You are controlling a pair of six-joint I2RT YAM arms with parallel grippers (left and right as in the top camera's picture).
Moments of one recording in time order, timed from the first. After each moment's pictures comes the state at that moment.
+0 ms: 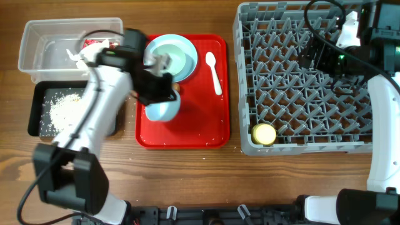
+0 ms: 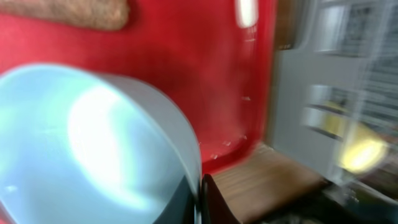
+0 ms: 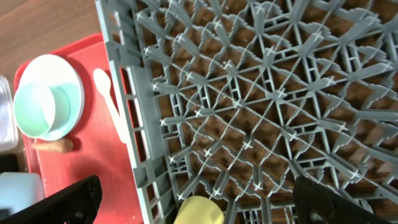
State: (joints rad) left arm -0.25 1.72 1.42 -1.10 0.43 -0.24; right arm -0.11 1.56 1.69 -1.24 -0.21 0.19
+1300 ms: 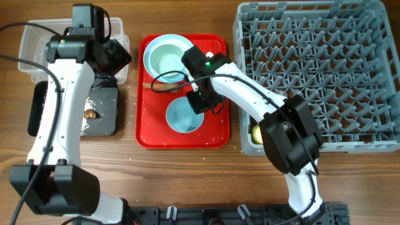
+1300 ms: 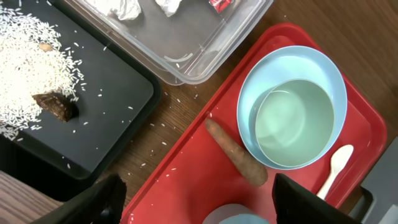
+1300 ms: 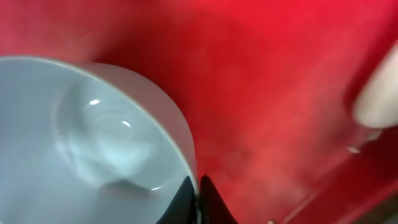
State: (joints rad) left arm -0.02 1.69 1.62 -1.12 -0.06 -0.71; right arm 0.64 2.16 1.69 -1.03 -0.13 0.19
